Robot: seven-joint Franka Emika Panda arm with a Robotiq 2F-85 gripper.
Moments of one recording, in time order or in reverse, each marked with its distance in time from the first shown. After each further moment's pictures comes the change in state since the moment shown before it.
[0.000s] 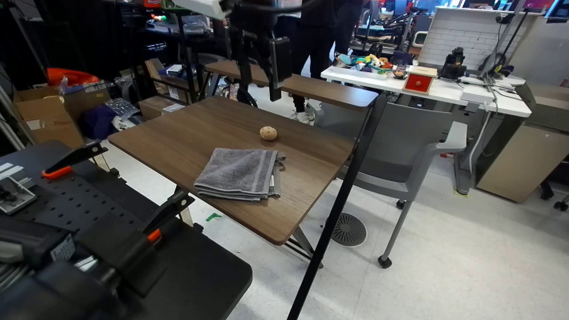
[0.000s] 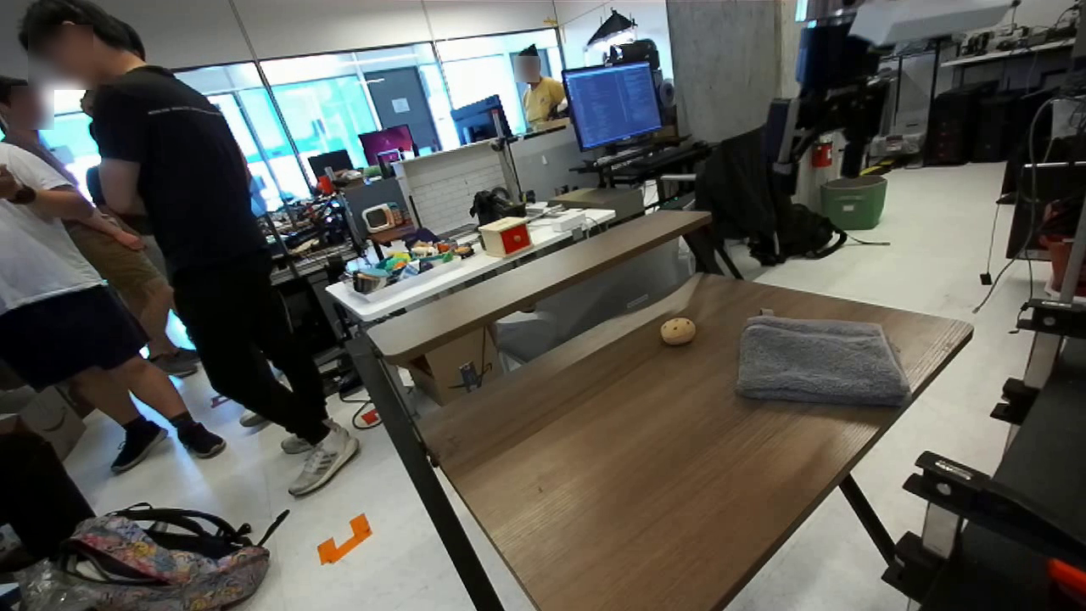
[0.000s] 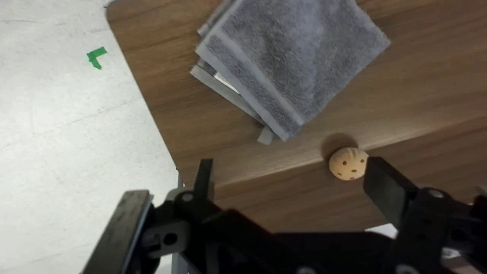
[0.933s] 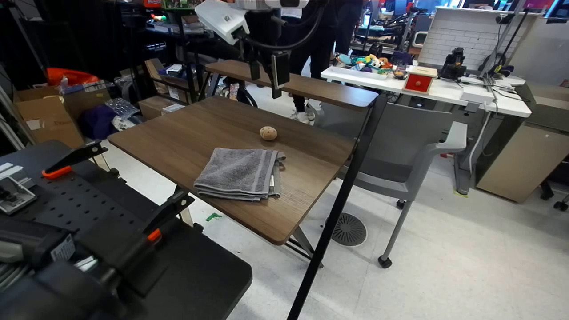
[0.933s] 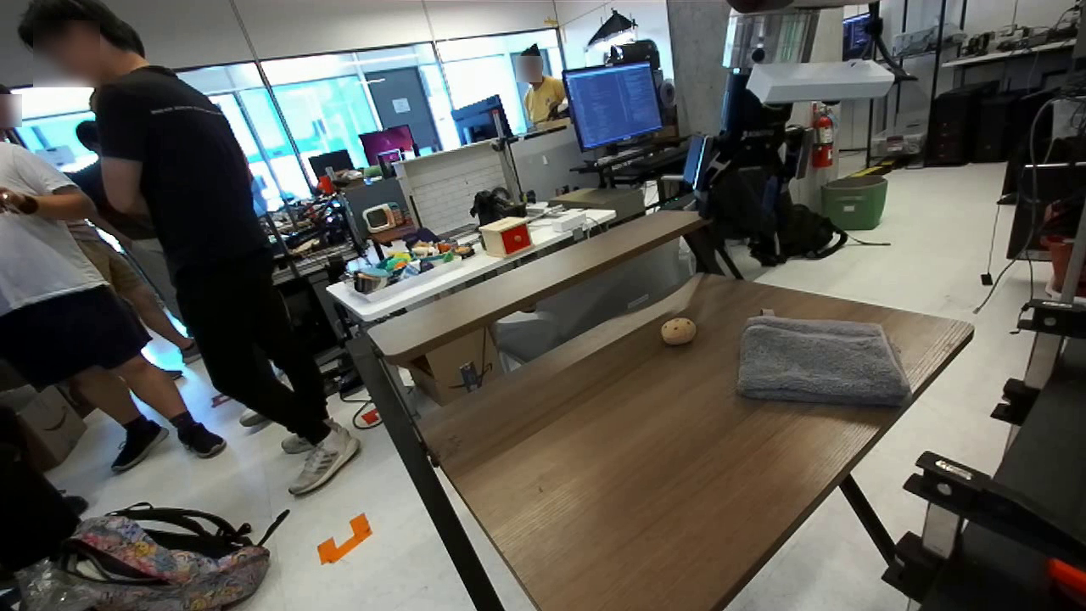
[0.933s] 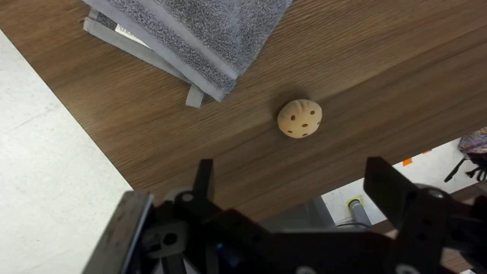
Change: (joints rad) arm 0.003 0.180 0.079 0.193 0.128 0.054 0.065
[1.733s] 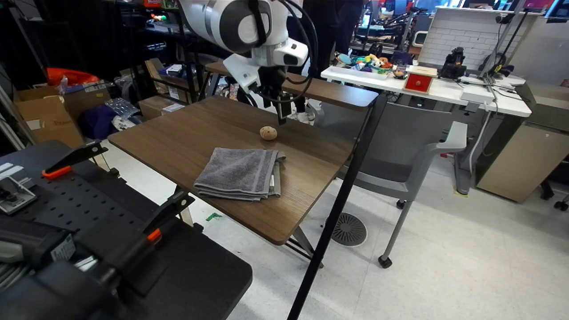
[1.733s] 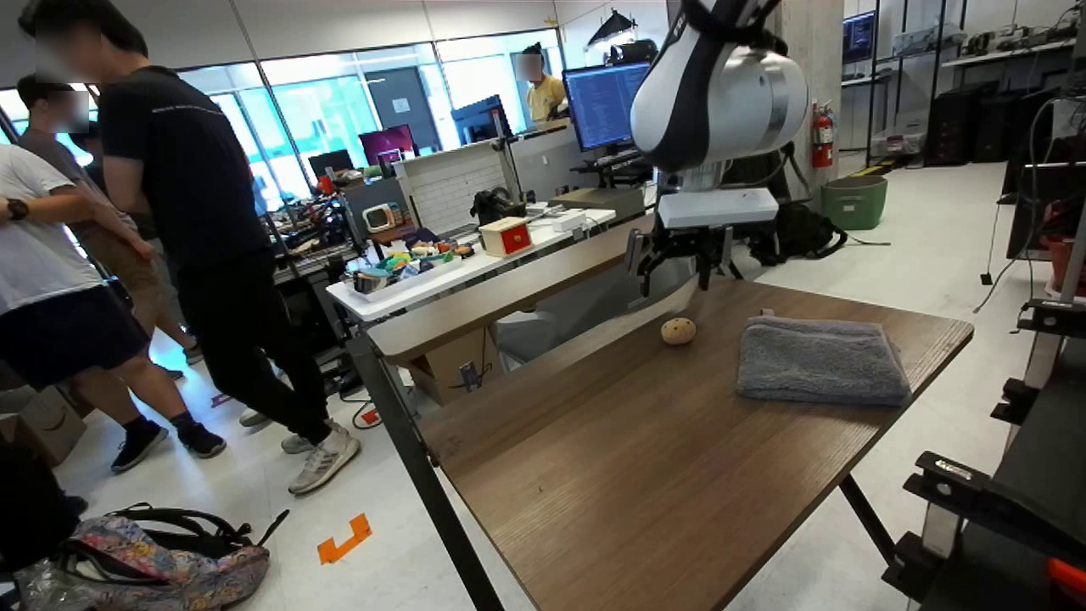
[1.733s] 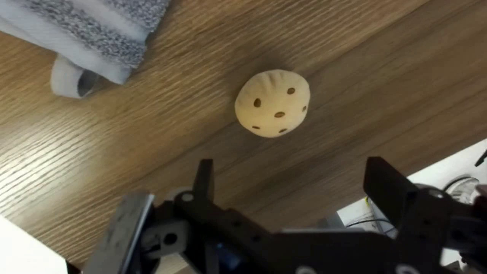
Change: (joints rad) arm 0.106 0.453 -0.040 0.451 -0.008 0.022 0.183
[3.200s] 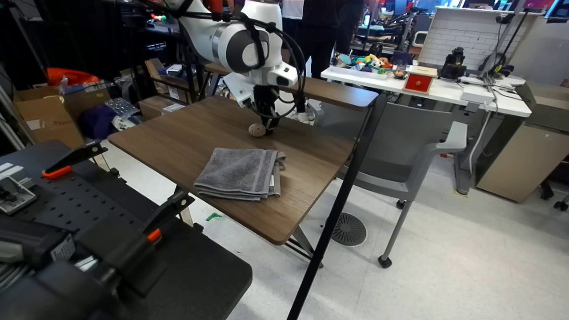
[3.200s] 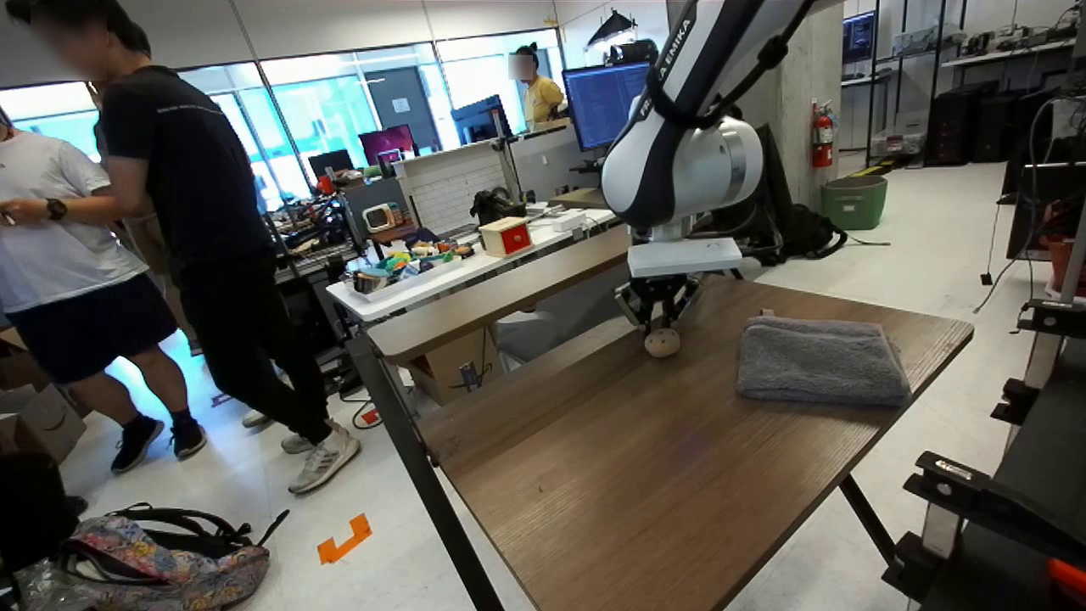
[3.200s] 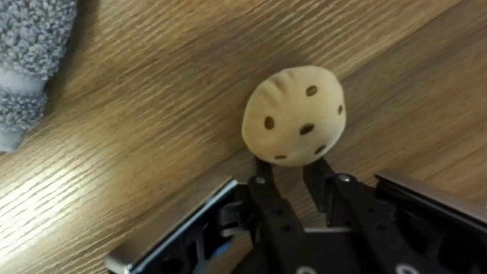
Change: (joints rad) arm 0.051 0.195 -0.015 0.237 -0.003 -0.119 0.109
